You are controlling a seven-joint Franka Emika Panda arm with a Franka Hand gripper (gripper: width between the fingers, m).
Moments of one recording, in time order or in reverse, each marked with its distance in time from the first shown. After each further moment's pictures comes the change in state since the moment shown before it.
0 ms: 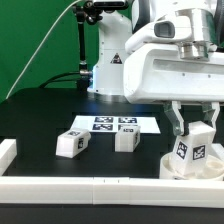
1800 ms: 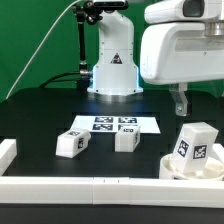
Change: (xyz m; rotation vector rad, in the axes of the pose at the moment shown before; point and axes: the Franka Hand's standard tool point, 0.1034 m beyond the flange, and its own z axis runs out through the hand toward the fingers) arm 0.012 -0.014 -0.030 0.131 -0.358 -0.048
